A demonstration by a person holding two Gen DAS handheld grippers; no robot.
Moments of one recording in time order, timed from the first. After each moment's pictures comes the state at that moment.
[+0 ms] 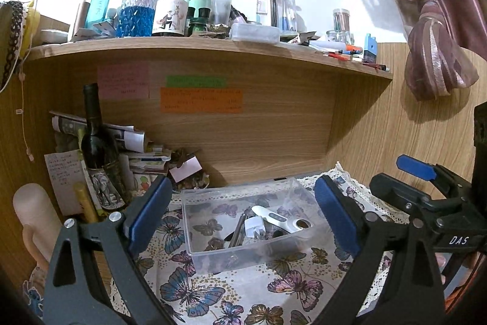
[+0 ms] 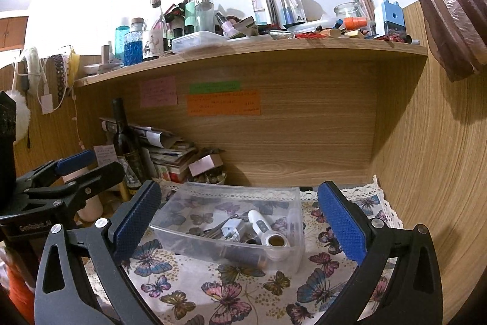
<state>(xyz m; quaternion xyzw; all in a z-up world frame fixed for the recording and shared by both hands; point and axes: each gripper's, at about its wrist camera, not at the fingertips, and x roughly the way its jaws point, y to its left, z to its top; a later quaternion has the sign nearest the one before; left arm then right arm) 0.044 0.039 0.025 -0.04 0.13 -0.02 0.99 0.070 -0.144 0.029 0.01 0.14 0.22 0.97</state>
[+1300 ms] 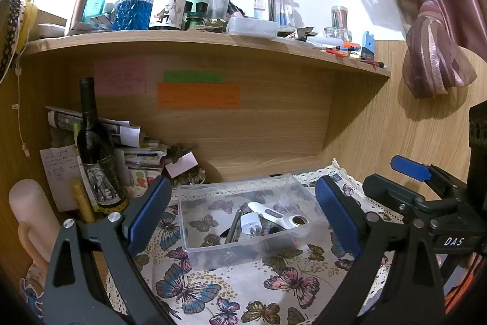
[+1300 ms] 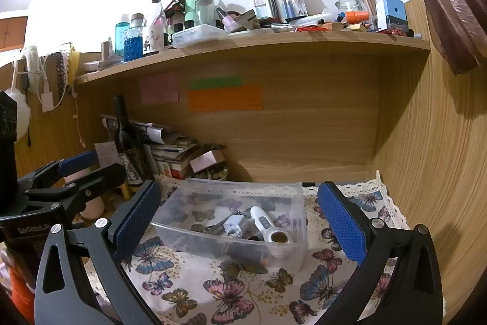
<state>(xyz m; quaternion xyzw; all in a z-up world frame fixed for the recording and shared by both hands) 0.044 0.038 0.024 -0.05 0.14 -0.03 0.99 0.074 -0.144 0.025 0.01 0.15 0.23 0.96</state>
